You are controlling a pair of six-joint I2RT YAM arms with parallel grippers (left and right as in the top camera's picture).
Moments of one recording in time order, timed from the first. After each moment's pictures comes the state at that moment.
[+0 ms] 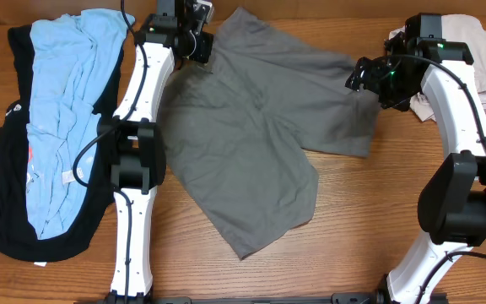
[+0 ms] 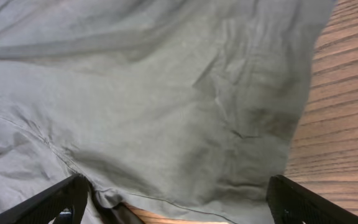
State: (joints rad) left arm -0.13 2.63 2.45 -0.73 0.27 0.14; right arm -0.09 2.01 1.77 -1.02 -0.29 0.26
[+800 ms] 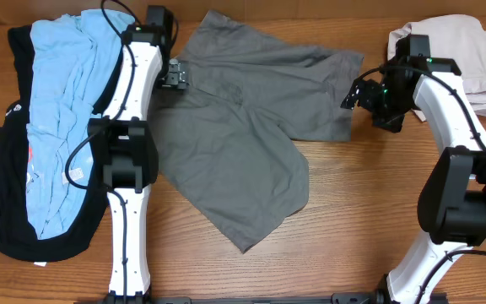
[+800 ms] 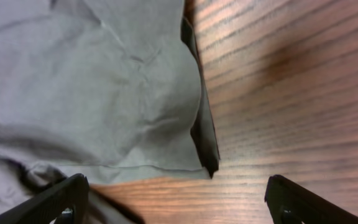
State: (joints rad) left arm -0.07 2.63 2.45 -1.17 -0.24 -0.10; right arm -0.08 2.01 1.58 -0.96 -0.29 0.34
